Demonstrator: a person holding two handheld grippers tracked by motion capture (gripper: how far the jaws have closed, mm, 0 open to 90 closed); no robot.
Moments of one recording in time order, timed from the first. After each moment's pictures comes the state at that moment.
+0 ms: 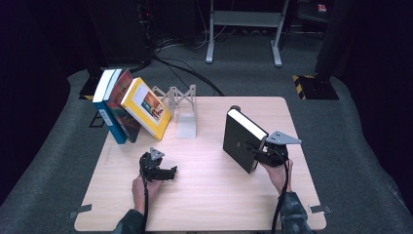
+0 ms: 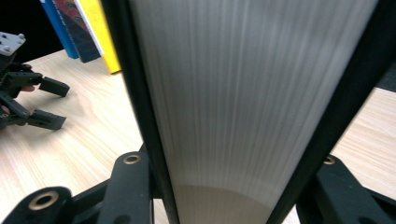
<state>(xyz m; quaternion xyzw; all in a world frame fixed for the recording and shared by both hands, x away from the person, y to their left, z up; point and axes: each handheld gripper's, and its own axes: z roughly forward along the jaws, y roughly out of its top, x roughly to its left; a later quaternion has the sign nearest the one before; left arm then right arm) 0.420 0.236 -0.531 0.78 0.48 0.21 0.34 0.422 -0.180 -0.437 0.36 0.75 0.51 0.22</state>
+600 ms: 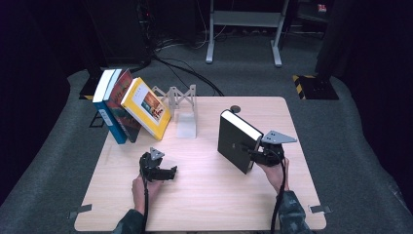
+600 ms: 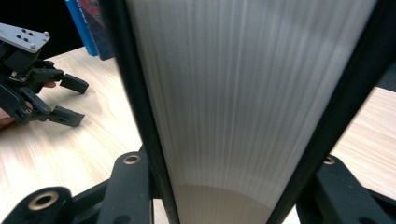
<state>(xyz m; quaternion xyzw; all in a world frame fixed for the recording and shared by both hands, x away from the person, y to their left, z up) 0.420 0.236 -0.531 0.78 0.48 0.21 0.34 0.426 -0.170 -0.437 0.33 0.76 0.52 0.20</state>
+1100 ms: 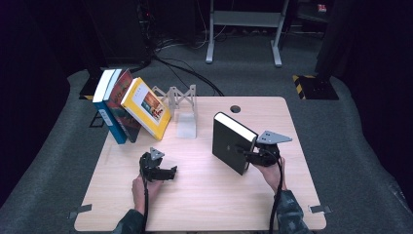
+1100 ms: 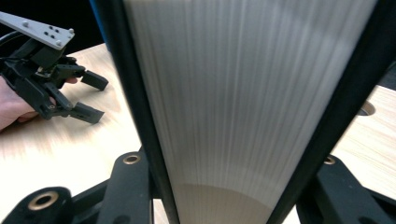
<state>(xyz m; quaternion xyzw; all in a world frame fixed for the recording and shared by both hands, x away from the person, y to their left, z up) 0.420 0.236 -0.531 0.78 0.48 0.21 0.34 0.426 -0.158 -0.436 0.31 0.77 0.52 0.18</state>
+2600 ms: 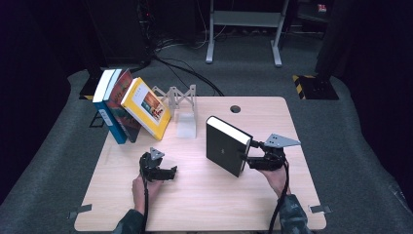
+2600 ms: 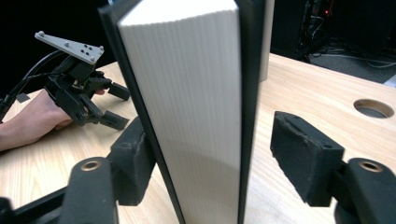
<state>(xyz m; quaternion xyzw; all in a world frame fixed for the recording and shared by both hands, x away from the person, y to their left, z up) 0.420 0.236 -0.531 0.78 0.48 0.21 0.34 0.412 -0.171 -0.433 0.30 0.76 0.56 0.15</state>
